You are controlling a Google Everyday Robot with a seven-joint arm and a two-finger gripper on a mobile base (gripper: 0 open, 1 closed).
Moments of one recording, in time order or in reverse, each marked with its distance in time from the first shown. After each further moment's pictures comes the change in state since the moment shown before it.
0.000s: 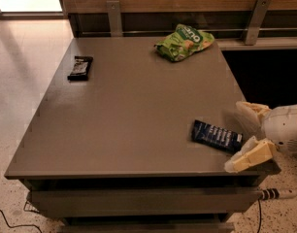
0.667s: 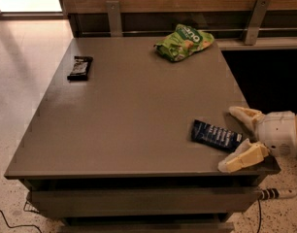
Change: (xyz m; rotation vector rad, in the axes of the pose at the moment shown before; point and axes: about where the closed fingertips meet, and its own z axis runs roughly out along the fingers) arm 0.013 -0.003 0.019 -0.003 -0.037 0.021
